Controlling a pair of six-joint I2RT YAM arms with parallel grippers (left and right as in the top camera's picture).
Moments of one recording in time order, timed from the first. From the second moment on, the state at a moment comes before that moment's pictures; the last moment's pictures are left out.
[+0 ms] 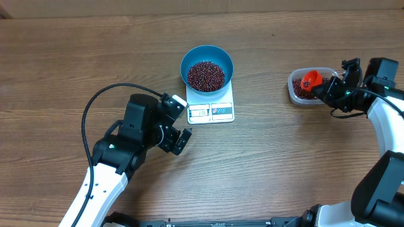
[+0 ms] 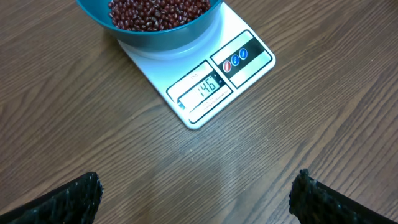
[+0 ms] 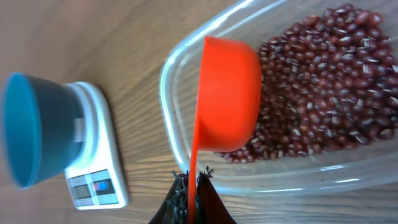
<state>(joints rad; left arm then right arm) -0.35 1.12 0.85 -0.61 0.18 0.22 -0.36 1.66 1.15 -0.64 -0.62 0.14</state>
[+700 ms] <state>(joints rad) -0.35 1.12 0.85 -0.61 0.18 0.22 0.04 1.54 1.28 -0.64 -0.59 0.12</state>
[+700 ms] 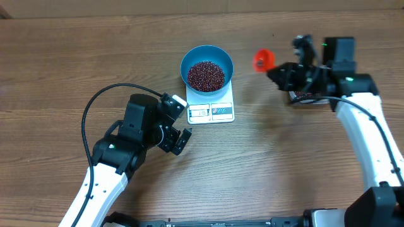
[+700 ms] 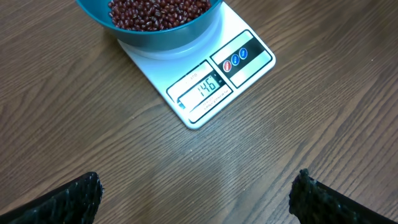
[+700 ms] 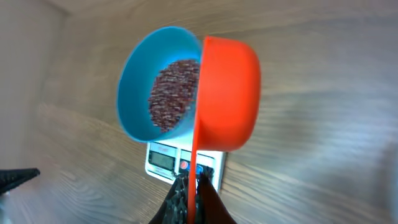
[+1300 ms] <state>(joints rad) -0.35 1.12 0.85 -0.61 0.18 0.22 0.44 1.54 1.30 -0.50 -0.12 0.10</state>
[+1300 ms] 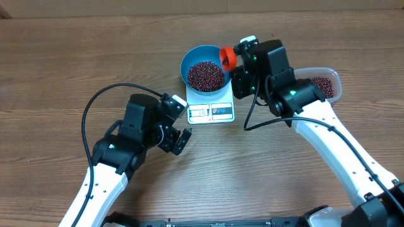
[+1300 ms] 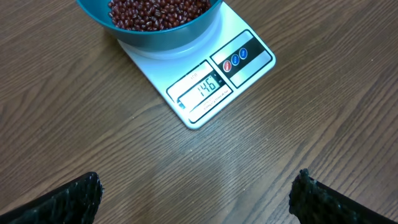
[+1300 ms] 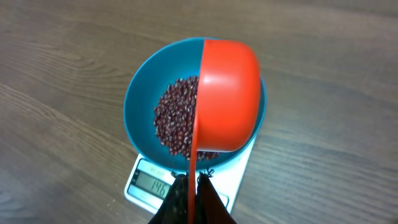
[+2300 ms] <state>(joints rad) -0.35 1.13 0.85 -0.61 0.18 0.22 0.51 1.65 1.30 -0.44 0.08 -0.05</state>
